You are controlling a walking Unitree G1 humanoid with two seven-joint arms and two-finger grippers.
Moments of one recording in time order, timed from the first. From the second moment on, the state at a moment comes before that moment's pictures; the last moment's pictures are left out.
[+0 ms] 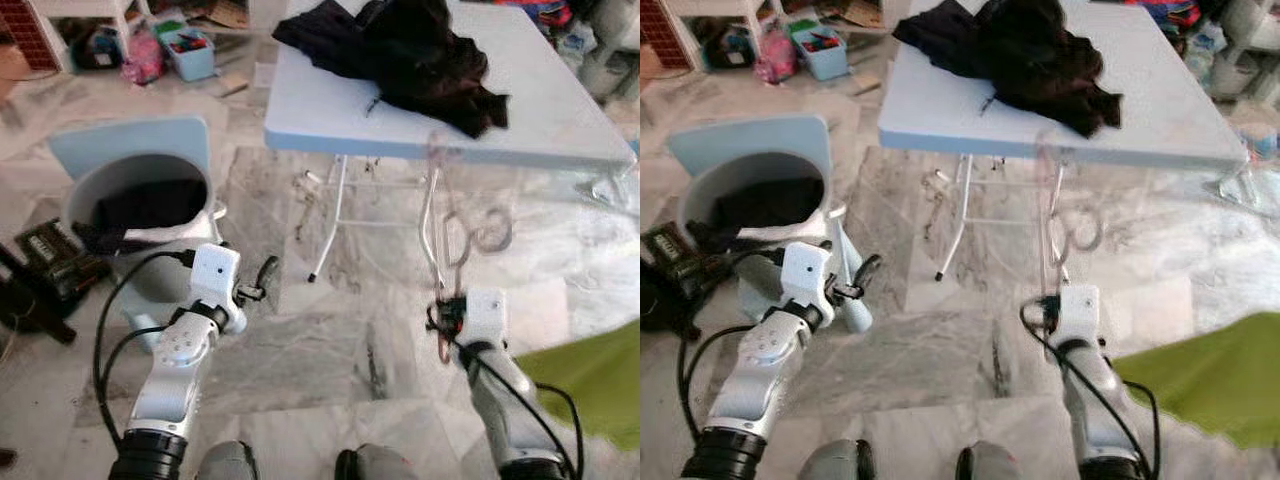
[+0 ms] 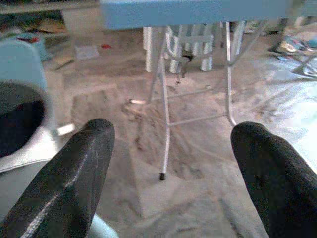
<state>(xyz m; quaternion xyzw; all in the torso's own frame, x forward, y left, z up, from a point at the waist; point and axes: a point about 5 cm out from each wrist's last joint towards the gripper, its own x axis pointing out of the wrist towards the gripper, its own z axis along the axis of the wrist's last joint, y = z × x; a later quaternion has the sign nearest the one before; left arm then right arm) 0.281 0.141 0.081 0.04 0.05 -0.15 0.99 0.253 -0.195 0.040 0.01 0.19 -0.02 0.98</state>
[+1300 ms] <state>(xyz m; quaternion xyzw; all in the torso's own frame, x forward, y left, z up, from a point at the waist) 0.287 0.143 0.093 0.04 0.05 -0.18 0.98 0.256 -0.203 0.051 0.02 0.19 -0.10 0.98</state>
